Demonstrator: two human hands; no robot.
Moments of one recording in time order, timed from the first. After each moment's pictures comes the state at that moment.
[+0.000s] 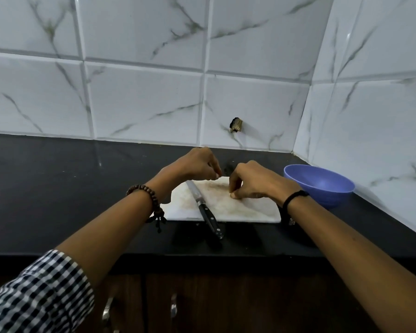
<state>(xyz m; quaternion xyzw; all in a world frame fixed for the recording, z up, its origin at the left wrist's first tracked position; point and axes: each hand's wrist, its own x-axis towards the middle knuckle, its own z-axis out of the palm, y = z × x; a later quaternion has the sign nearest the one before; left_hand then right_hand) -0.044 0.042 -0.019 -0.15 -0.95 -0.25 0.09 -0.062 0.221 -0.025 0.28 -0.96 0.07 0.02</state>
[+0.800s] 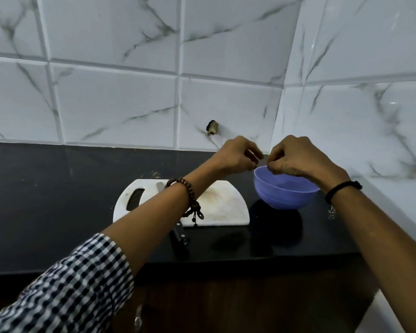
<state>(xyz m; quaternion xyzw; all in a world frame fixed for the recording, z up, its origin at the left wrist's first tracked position) -0.072 0.167 0.005 -0.24 -0.88 -0.40 0.12 -0.043 0.338 0.034 0.12 -0.96 0.20 0.16</state>
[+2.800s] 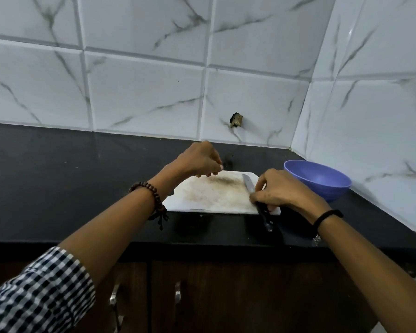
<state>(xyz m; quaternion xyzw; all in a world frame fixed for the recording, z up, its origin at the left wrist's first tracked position) -0.031 0.041 -0.026 -0.11 -0.94 -0.32 0.10 -0.009 0.254 -0.028 0.12 -0.98 0.15 0.01</state>
